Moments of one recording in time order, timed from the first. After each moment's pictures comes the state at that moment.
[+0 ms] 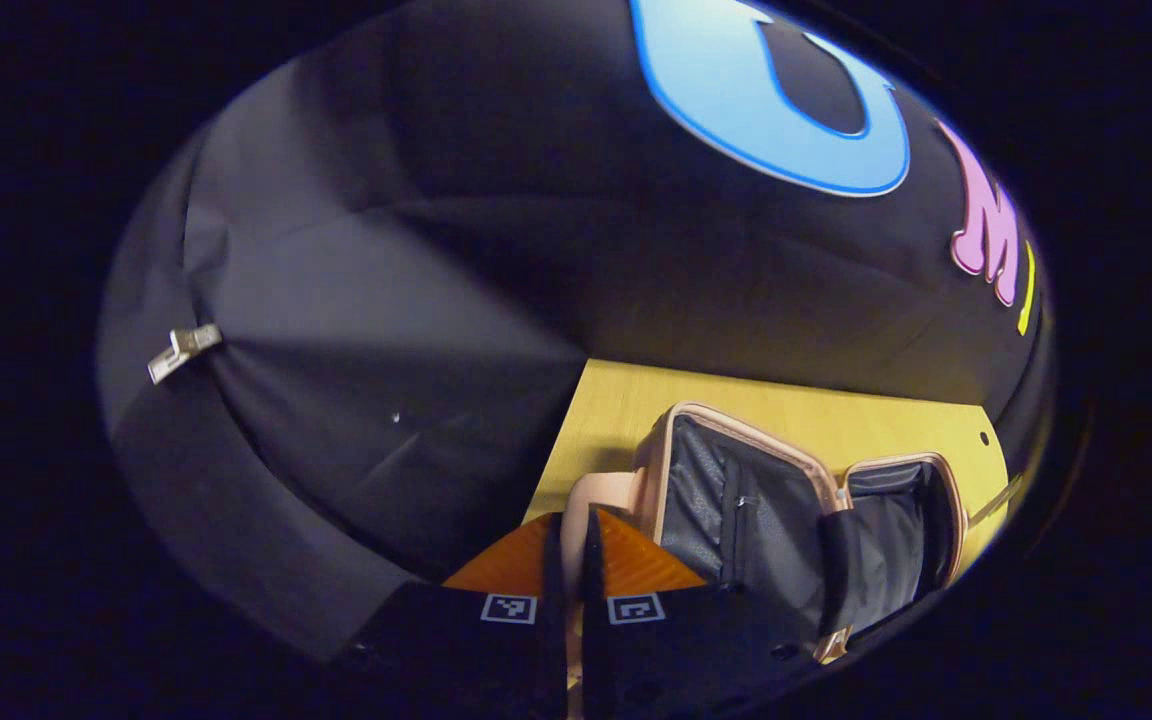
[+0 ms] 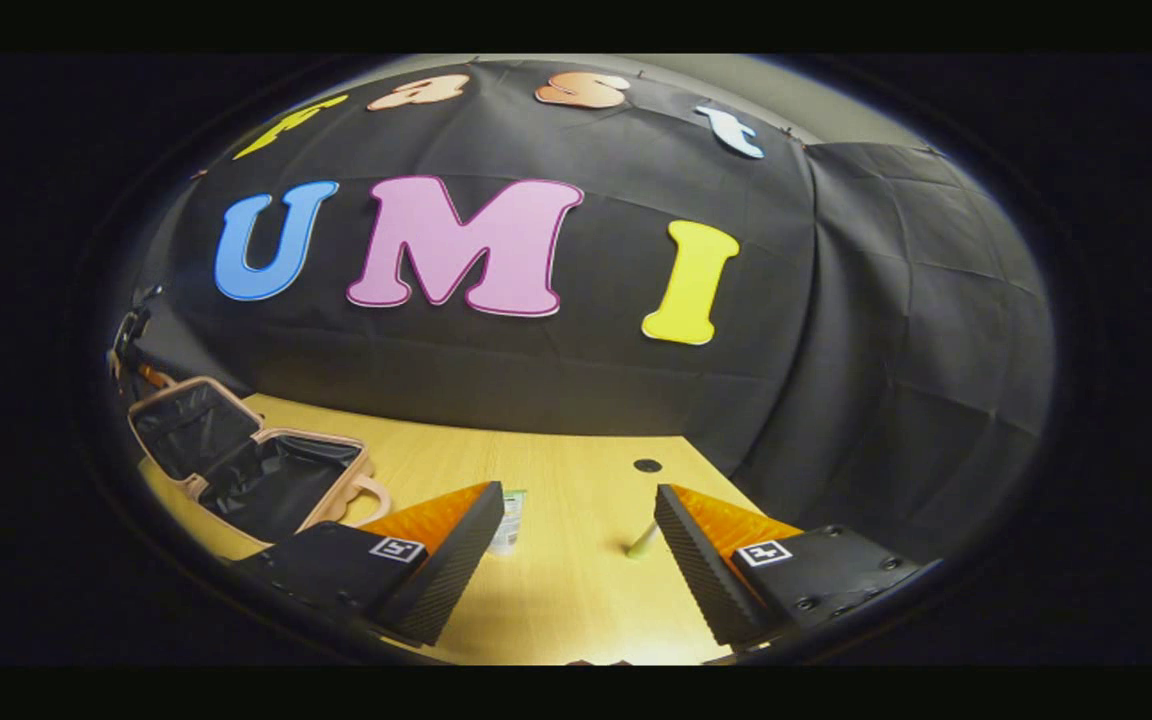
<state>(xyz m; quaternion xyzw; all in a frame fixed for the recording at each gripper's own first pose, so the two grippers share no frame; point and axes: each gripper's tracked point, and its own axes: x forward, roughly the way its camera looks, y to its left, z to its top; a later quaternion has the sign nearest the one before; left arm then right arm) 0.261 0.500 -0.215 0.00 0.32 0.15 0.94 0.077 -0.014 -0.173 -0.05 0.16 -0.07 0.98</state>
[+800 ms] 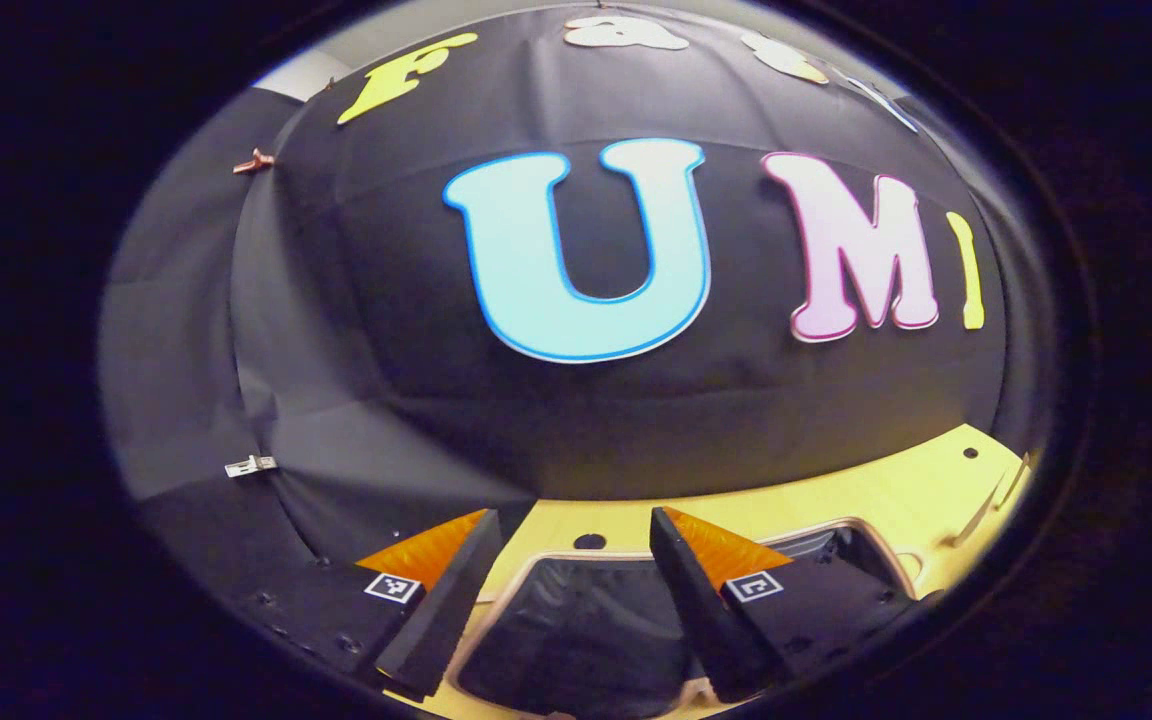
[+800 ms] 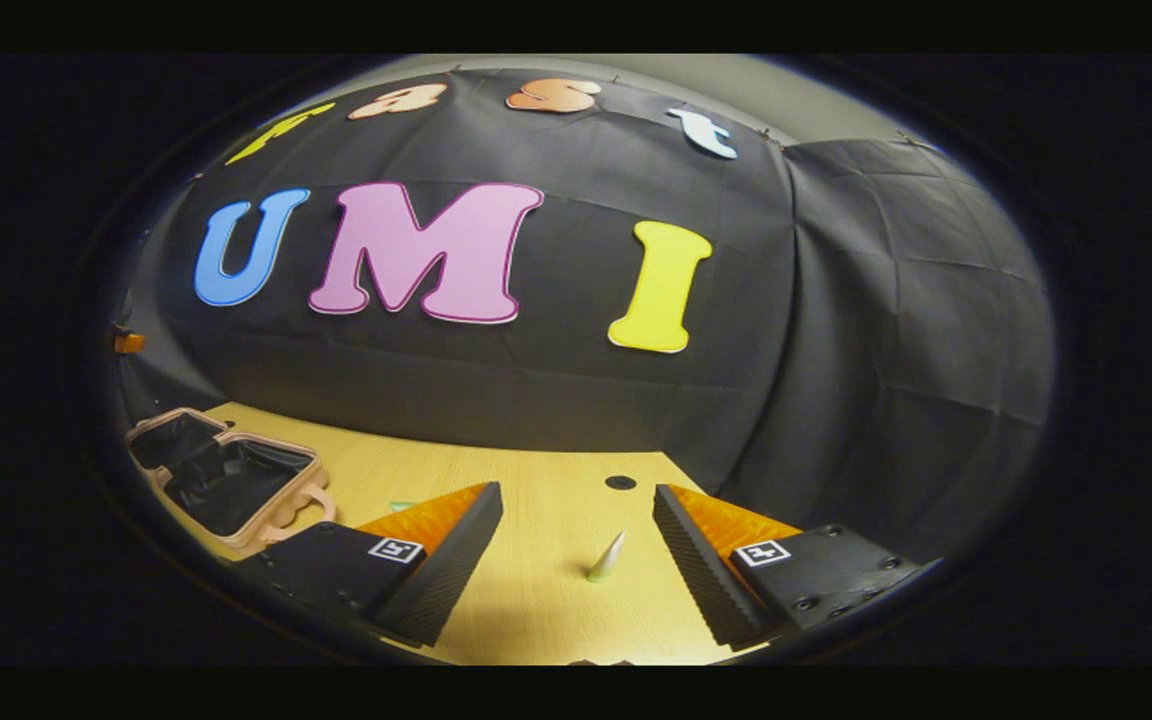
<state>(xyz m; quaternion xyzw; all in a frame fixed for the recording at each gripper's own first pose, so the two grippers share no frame) 0.190 0.200 -0.046 0.13 0.05 0.10 0.99 0.110 -0.079 -0.182 -0.06 0.11 -0.07 0.99</state>
